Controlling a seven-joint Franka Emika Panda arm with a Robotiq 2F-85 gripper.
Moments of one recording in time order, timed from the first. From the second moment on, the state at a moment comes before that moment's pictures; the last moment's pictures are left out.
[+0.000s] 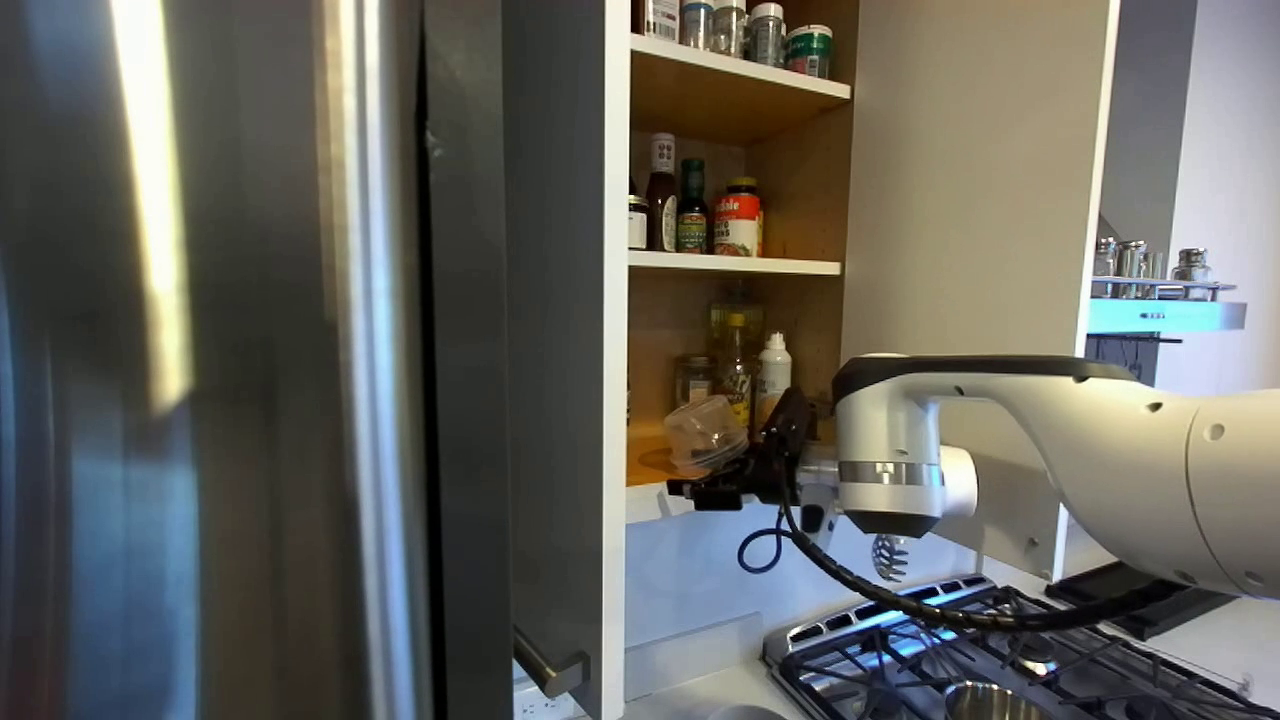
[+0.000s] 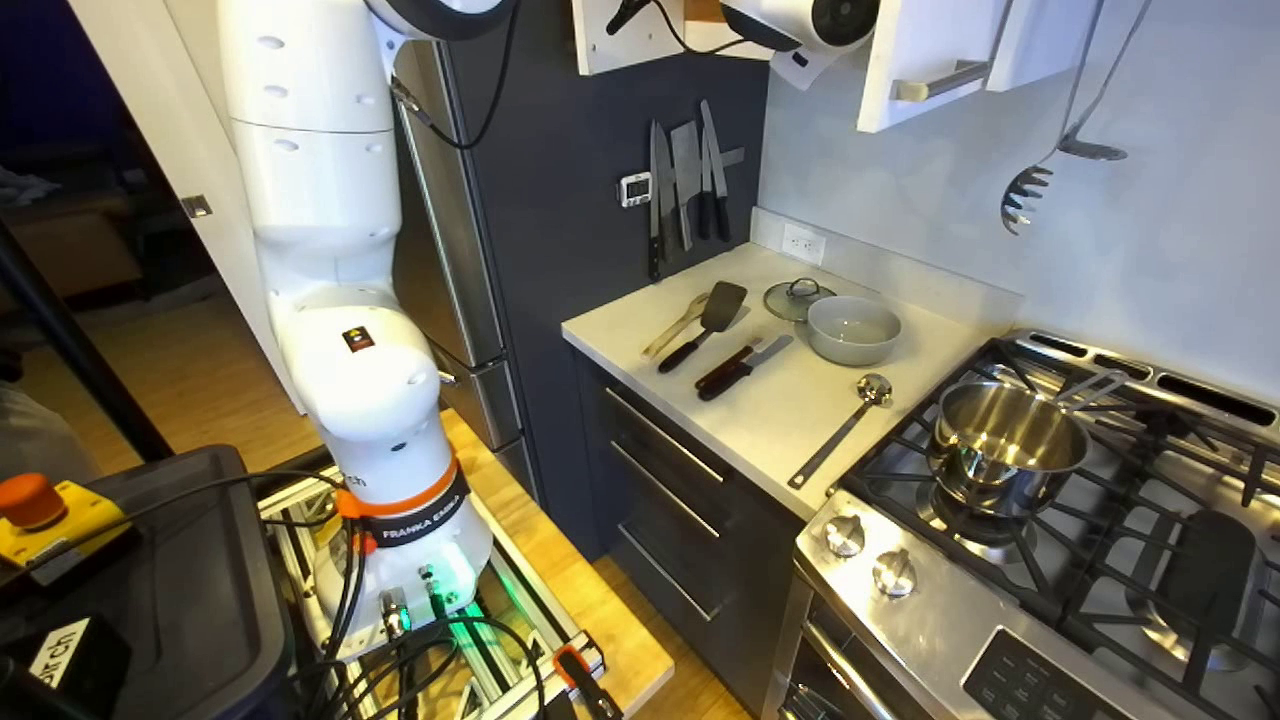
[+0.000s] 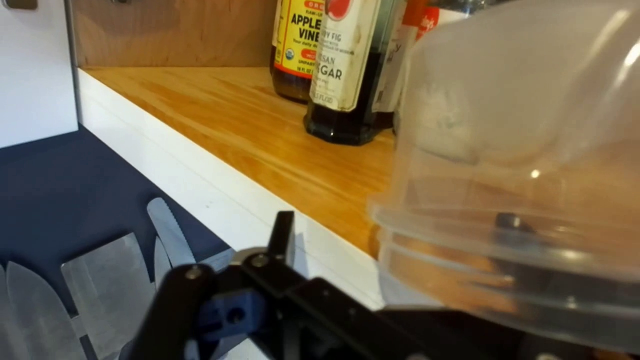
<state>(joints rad) -0.03 0.18 -0.03 -1.65 1.71 2.40 1.08</state>
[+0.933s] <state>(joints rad) -0.03 0.14 -0.04 -1.66 1.43 2.41 1.27</state>
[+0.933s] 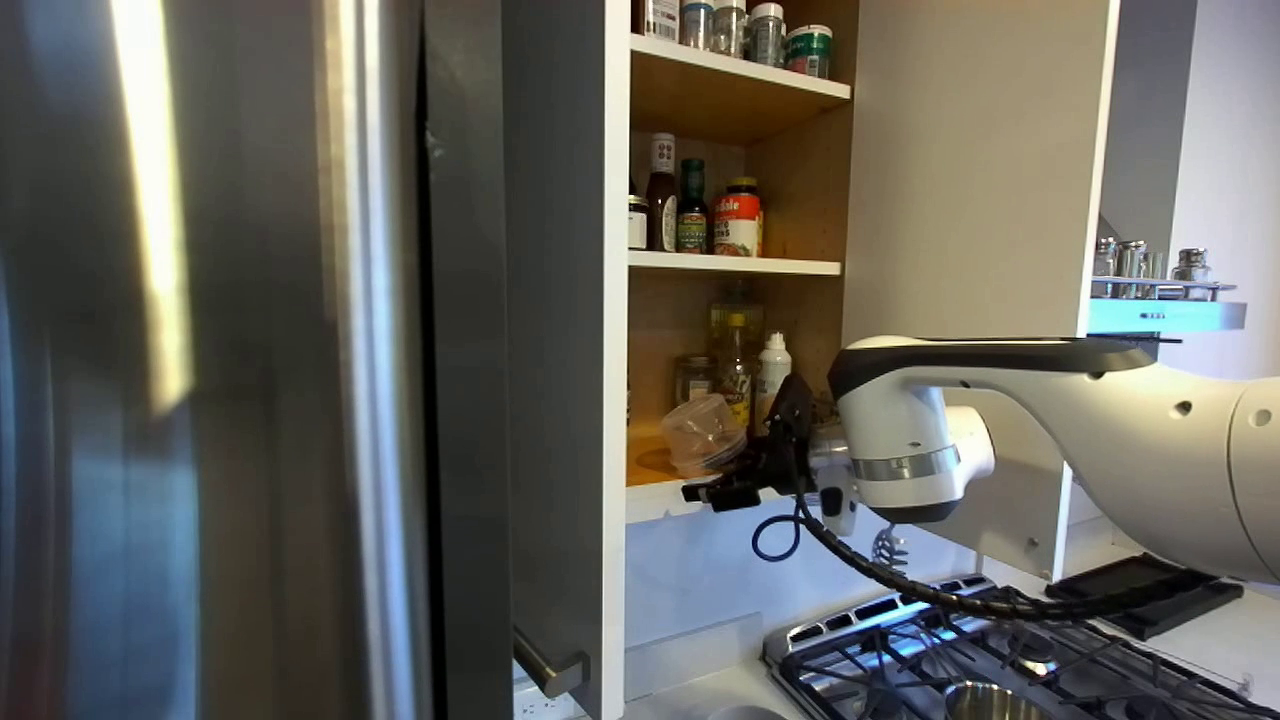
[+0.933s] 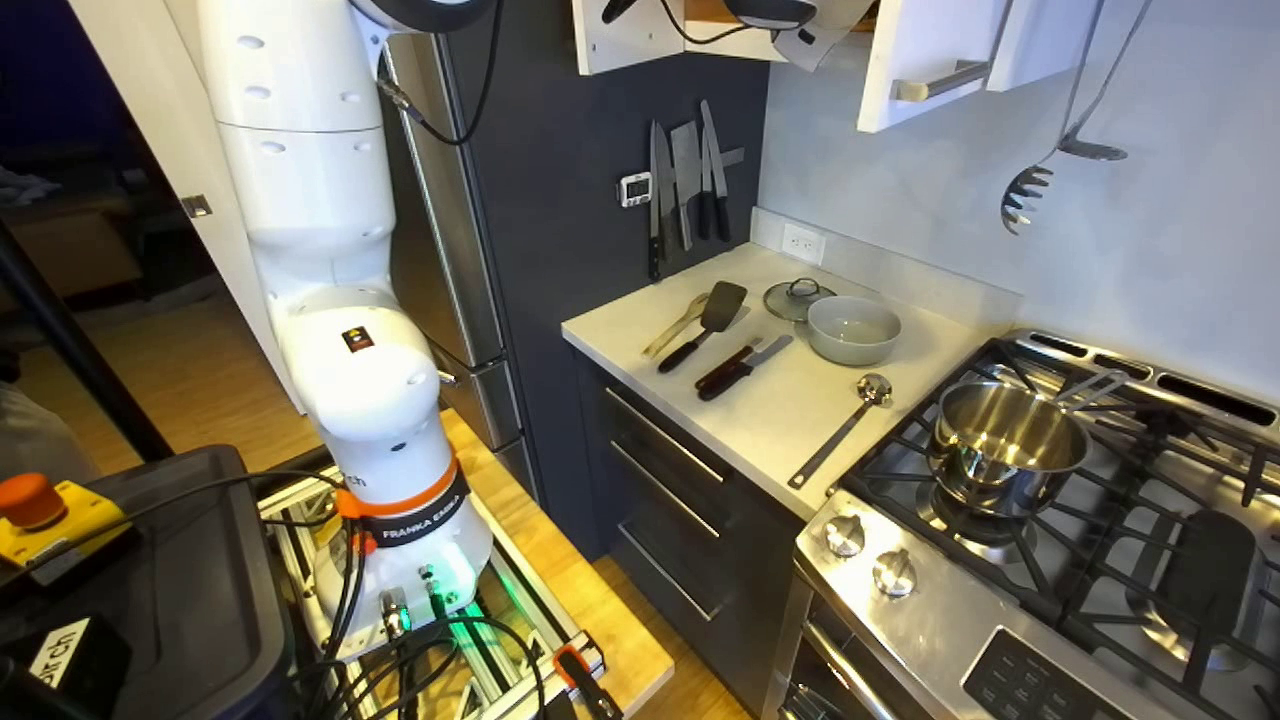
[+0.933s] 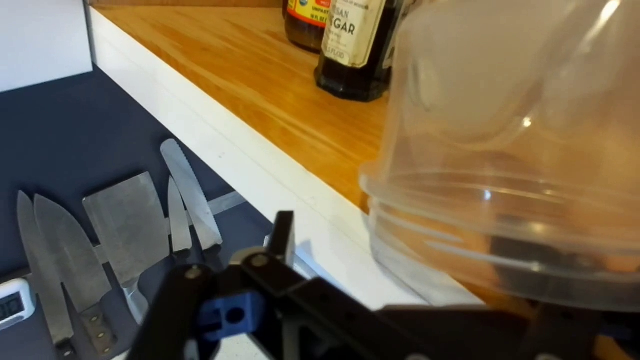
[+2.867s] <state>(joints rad) -0.02 0.08 -0.04 -1.70 1.19 2.53 1.53</state>
